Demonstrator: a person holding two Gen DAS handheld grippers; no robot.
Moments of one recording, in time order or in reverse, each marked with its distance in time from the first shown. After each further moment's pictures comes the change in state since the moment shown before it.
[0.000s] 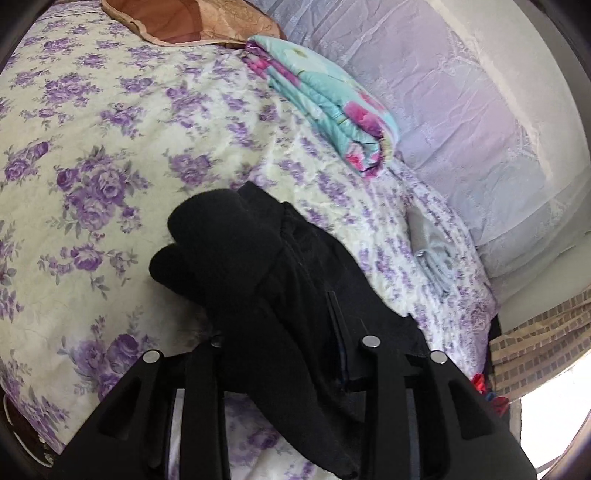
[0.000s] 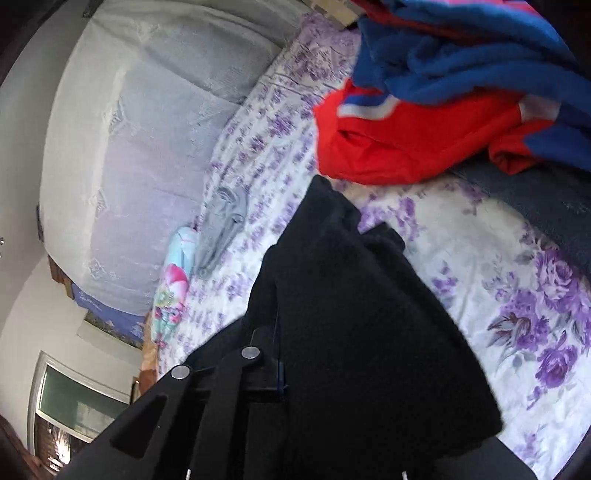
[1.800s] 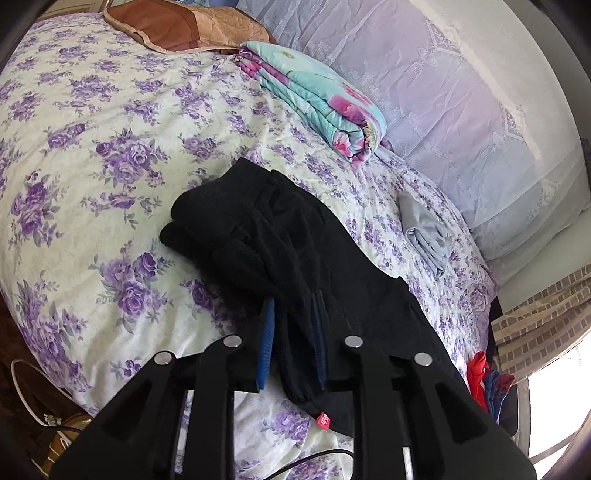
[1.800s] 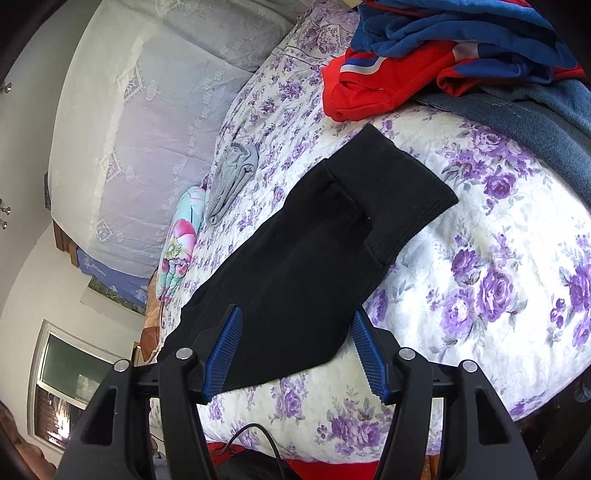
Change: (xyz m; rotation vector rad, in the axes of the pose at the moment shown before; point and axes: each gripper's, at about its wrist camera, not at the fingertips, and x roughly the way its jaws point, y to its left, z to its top) left arm -0.045 -0.012 -0.045 0.050 -0.024 -0.038; right arm -0.071 0.010 -0.068 -0.070 0.076 0.049
